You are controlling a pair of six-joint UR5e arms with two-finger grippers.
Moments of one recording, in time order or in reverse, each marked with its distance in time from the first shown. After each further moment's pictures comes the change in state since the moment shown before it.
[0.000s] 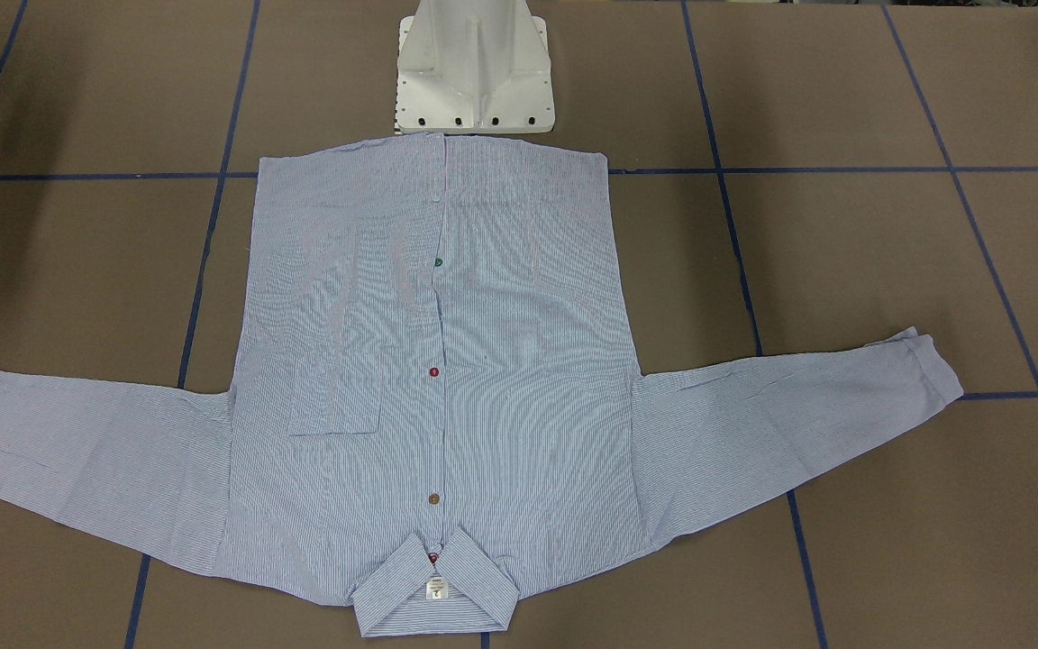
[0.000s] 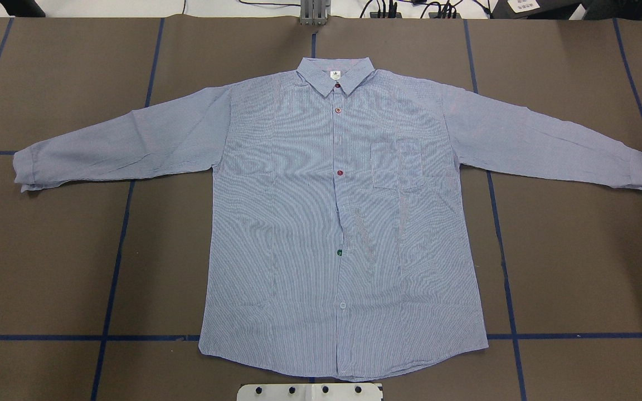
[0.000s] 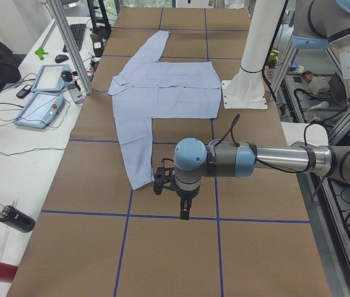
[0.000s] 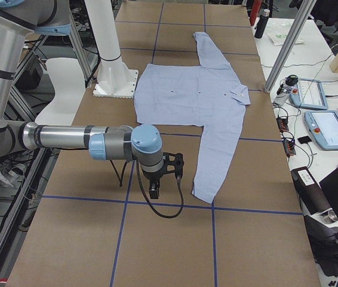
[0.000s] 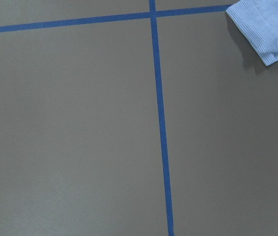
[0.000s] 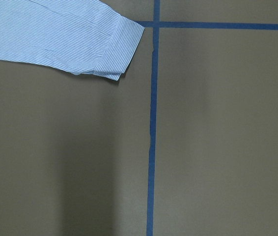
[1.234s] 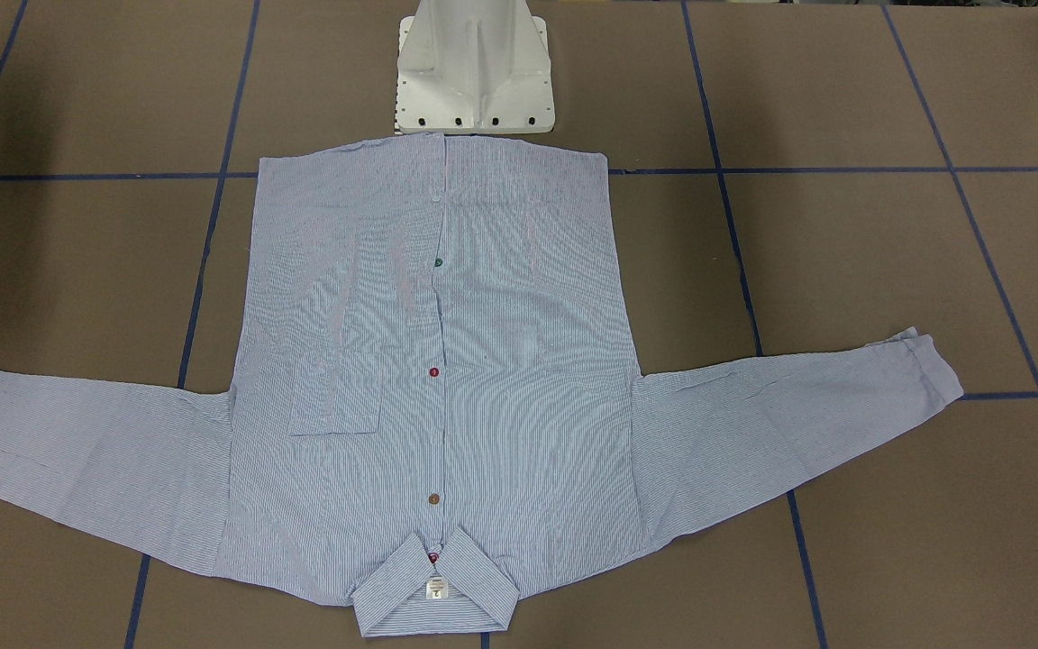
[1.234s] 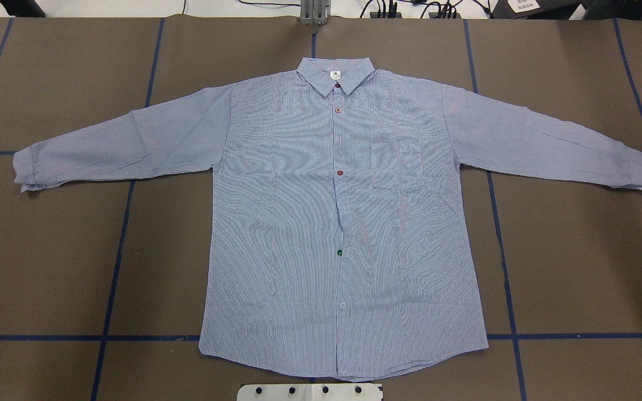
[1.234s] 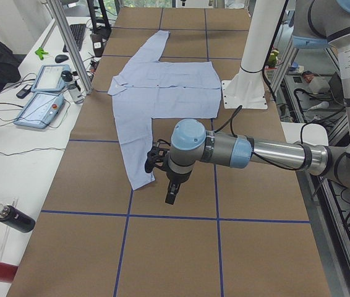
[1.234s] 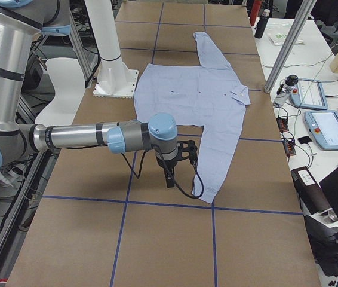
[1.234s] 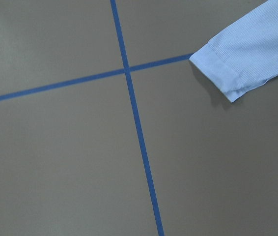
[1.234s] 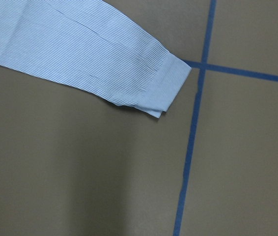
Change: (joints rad) left arm -0.004 -0.050 -0.044 -0.116 0.003 0.003; right arm -0.113 0.123 -0.011 0.029 -0.008 0.006
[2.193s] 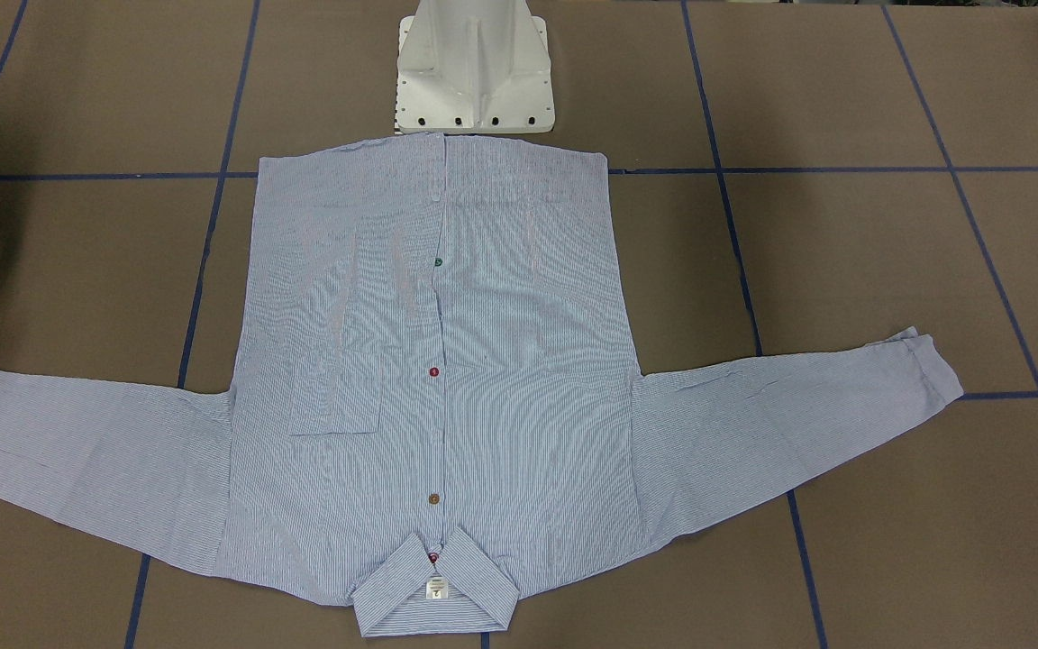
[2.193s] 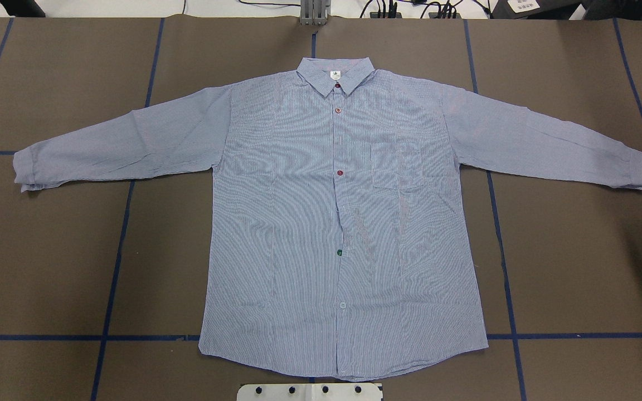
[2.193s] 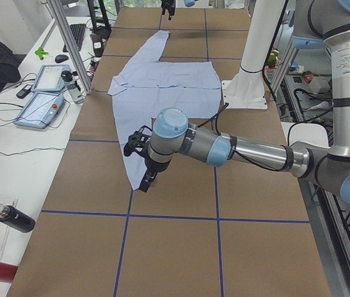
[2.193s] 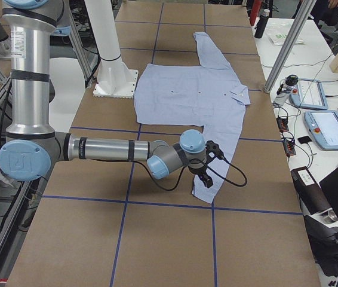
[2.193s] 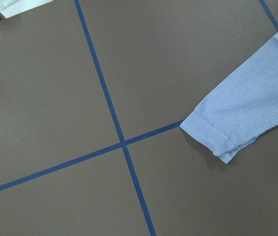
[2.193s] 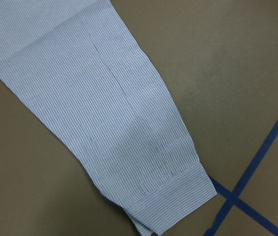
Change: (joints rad) left arm 0.004 -0.116 0.075 -0.120 -0.002 -0.008; right arm -0.129 0.183 -0.435 0.568 -0.045 -0.162
